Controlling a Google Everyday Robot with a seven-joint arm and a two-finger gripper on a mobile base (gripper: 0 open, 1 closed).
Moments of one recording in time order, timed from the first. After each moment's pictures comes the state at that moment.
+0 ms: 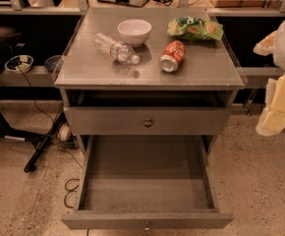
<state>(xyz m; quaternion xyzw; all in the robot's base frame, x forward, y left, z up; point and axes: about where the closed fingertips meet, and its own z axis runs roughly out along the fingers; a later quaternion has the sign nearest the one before) 0.438 -0.217 0.976 -0.60 0.78 -0.03 0.16</state>
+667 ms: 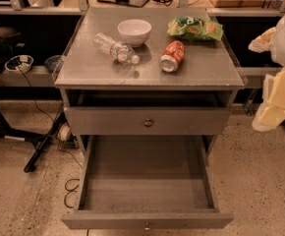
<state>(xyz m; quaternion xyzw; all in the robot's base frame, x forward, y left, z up) 0.446 -0.209 0.978 -0.61 0.77 -0.01 0.18</state>
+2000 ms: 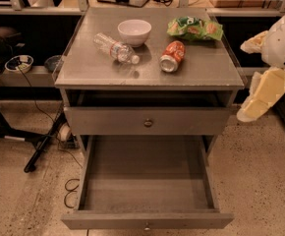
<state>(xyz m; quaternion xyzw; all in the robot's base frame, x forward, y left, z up) 0.483 -0.206 0.959 -0.59 0.77 0.03 0.24</state>
